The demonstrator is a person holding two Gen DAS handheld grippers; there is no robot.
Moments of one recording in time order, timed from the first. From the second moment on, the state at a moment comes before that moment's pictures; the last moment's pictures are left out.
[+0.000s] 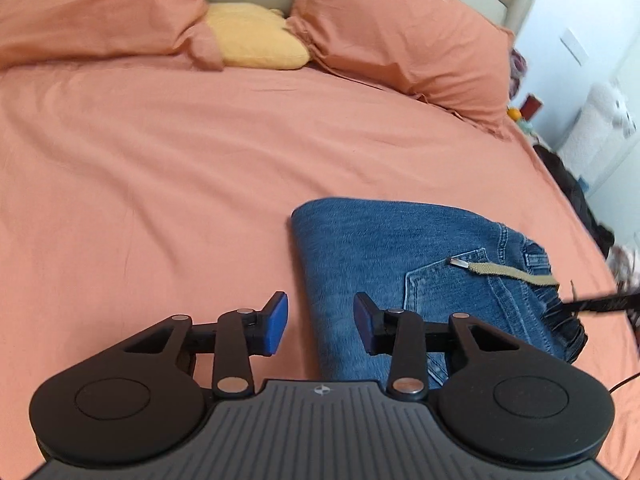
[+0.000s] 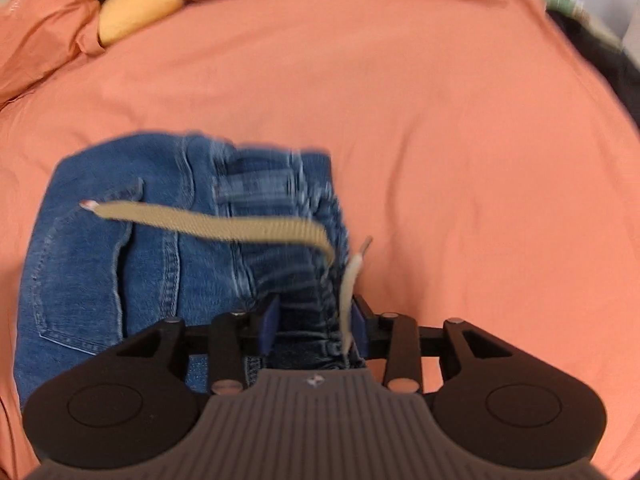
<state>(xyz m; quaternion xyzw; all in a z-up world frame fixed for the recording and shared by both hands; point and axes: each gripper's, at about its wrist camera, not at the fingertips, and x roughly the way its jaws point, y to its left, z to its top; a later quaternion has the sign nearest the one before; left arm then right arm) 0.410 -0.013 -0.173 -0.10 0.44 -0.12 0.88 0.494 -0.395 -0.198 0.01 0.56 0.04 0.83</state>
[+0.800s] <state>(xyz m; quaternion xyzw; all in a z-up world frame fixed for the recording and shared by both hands) 0.507 -0.056 -0.233 -0.05 0.51 -0.09 0.85 0.556 -0.377 -0.245 0.09 0.52 0.02 0.85</state>
